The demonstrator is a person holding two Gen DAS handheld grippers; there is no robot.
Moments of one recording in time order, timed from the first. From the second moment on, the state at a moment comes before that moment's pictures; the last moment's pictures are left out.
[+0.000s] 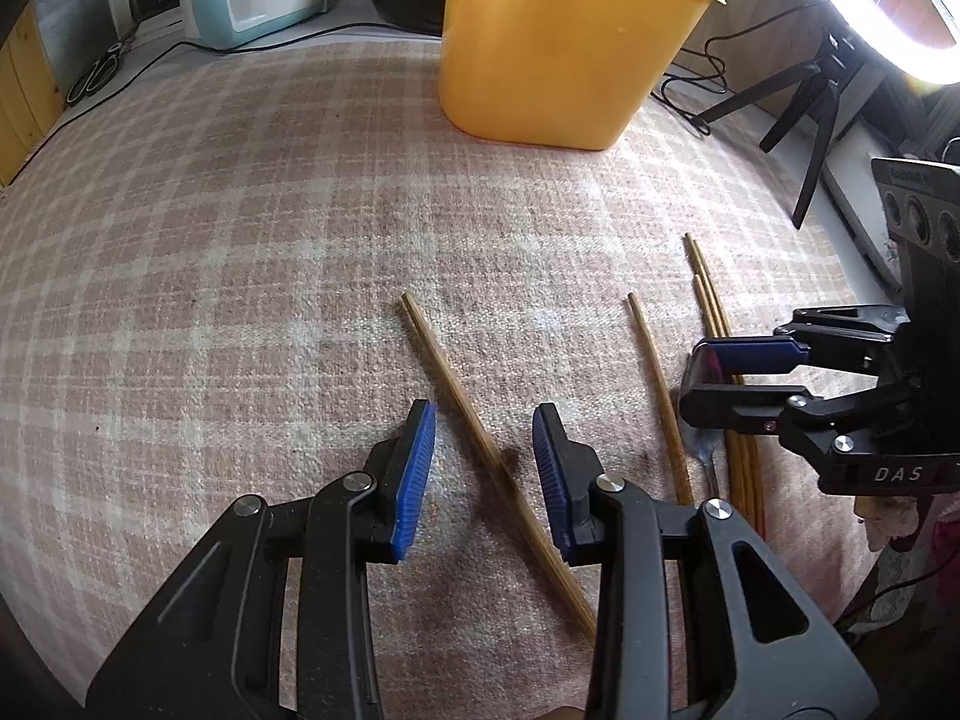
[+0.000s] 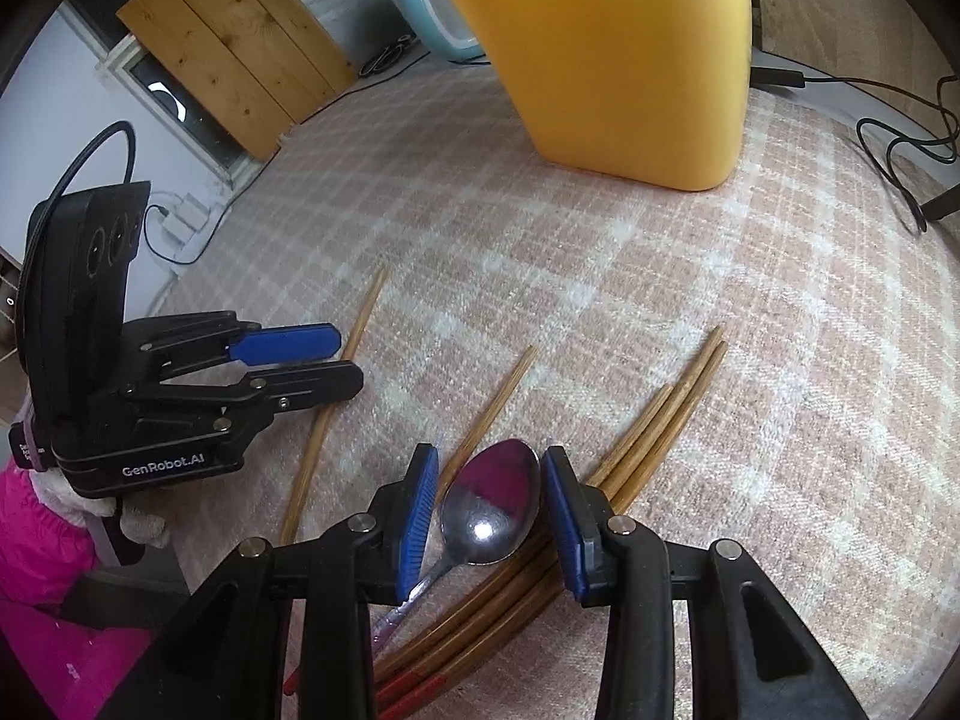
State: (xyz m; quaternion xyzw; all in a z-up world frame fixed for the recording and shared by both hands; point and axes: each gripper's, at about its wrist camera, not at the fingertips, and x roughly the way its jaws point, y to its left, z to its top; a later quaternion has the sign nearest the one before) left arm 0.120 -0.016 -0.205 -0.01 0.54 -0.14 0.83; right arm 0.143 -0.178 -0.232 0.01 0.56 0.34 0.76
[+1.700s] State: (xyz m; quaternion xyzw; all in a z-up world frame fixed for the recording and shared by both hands) left arm 0.126 0.034 -0.091 -0.11 0.40 -0.17 0.89; right arm 0.114 -0.232 -0.122 0.03 0.42 0.23 0.88
